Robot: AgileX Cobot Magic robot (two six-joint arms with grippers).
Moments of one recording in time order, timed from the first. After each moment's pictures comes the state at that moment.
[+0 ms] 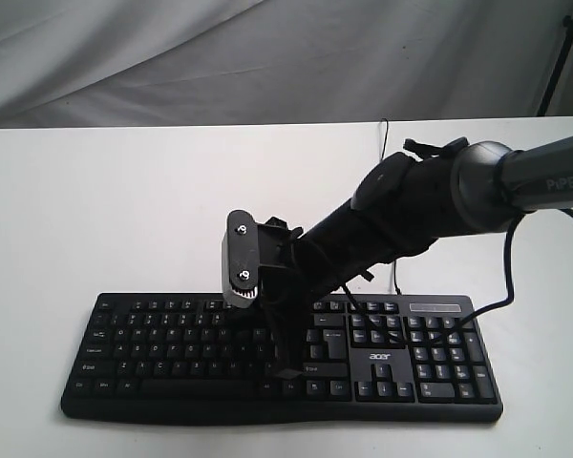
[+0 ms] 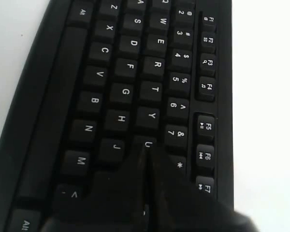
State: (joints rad) left arm 0.01 0.00 -0.01 -0.10 0.22 0.09; right arm 0.33 2.03 -1.17 1.08 0.62 -1.96
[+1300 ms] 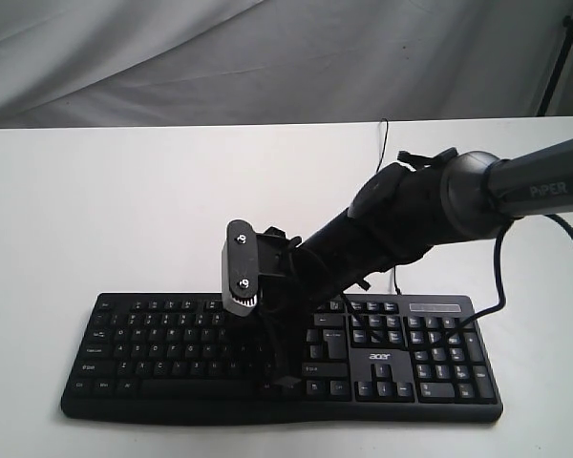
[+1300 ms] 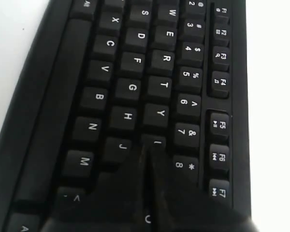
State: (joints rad) left arm 0.01 0.00 -0.01 -0.10 0.22 0.09; right arm 0.33 2.07 -1.17 1.12 0.63 -2.00
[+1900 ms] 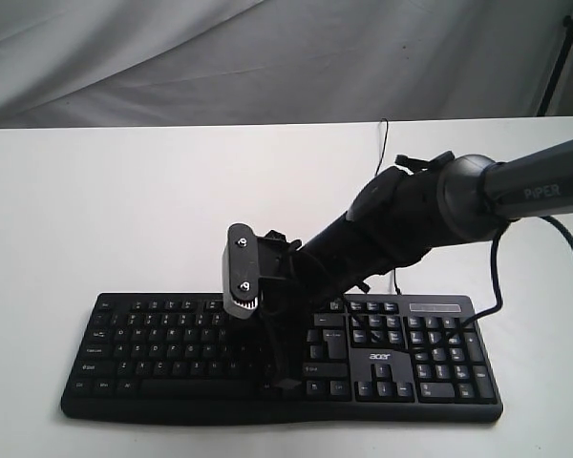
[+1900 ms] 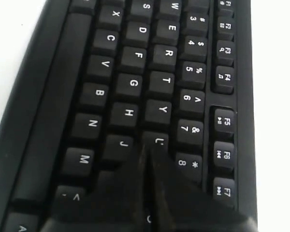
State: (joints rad) left arm 0.01 0.00 -0.01 -0.10 0.22 0.09; right arm 0.33 2.08 -1.17 1.12 0.62 -2.00
